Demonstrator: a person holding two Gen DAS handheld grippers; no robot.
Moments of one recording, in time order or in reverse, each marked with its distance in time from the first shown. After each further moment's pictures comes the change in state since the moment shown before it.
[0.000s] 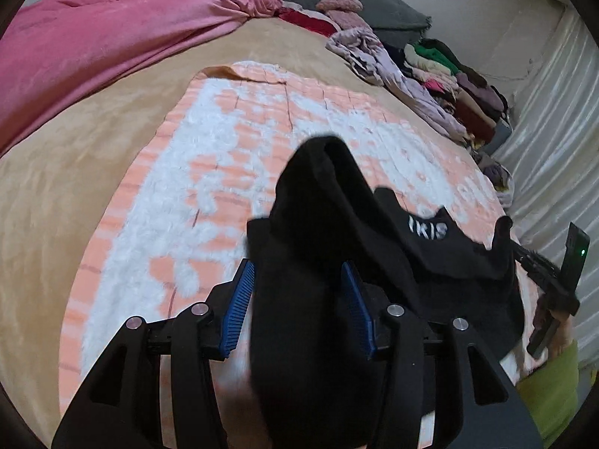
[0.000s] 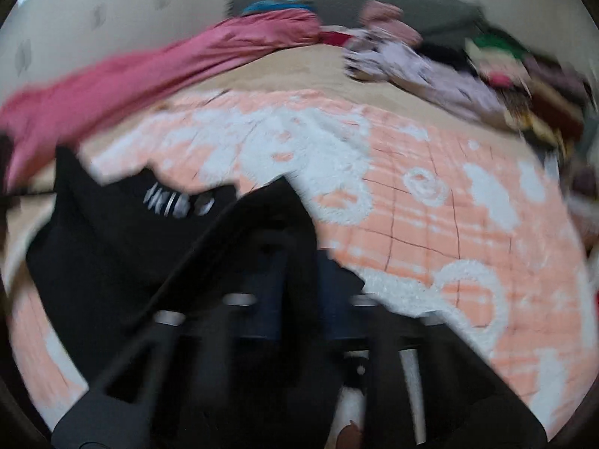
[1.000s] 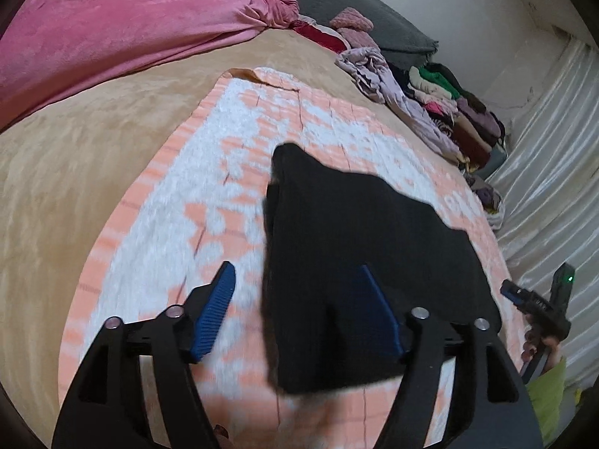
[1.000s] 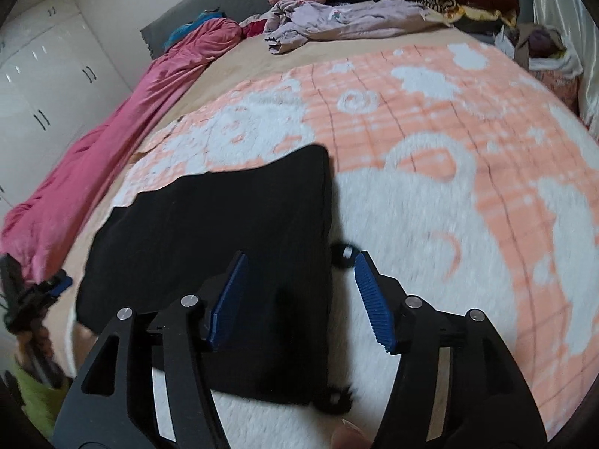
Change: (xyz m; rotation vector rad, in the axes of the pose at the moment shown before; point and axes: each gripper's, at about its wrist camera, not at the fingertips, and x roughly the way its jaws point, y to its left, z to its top) left arm -0.053 0.010 -0.050 -0.083 -0.043 -0.021; right arm -0.064 -0.020 -0.070 0.309 0.043 0.050
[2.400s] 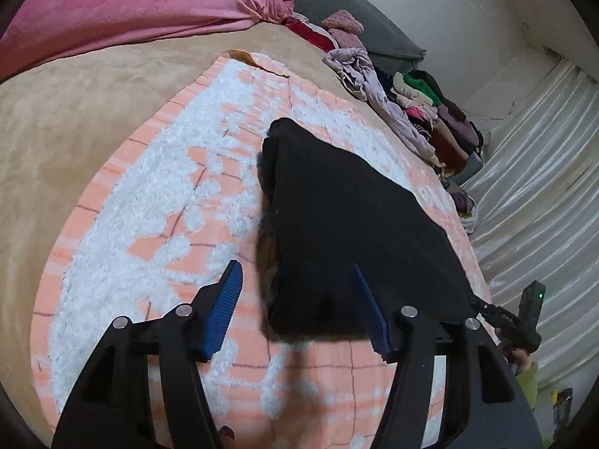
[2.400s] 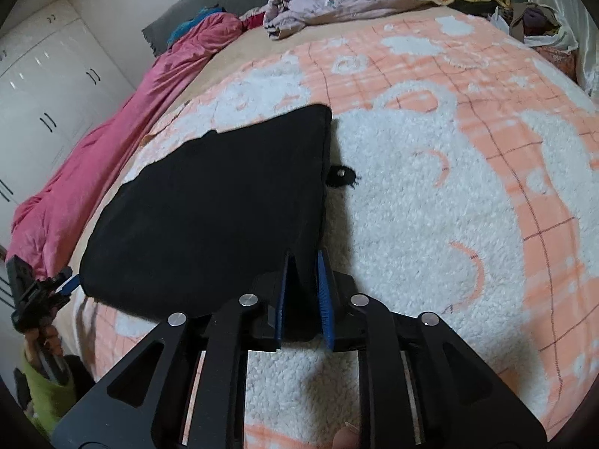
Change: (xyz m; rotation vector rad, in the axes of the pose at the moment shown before) left arm -0.016 0.021 -0.038 -0.069 0.001 -0.136; right arm -0.013 -0.011 -0.049 0.034 0.014 0.009
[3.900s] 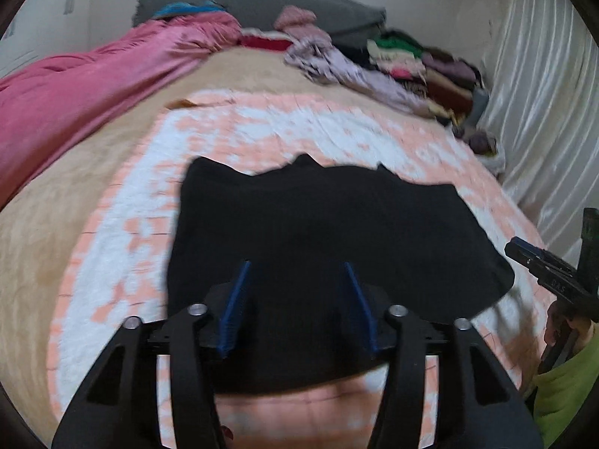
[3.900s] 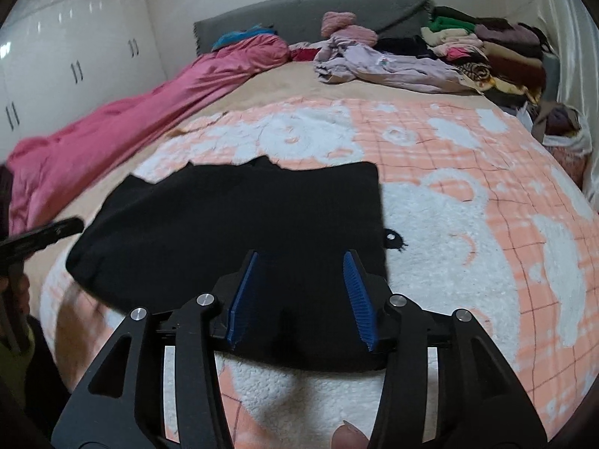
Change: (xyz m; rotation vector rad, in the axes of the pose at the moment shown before) left arm 0.035 -0.115 -0.007 0.365 -0.004 0.201; right arm -0.007 0.070 -0.008 -0.310 -0.143 -0.060
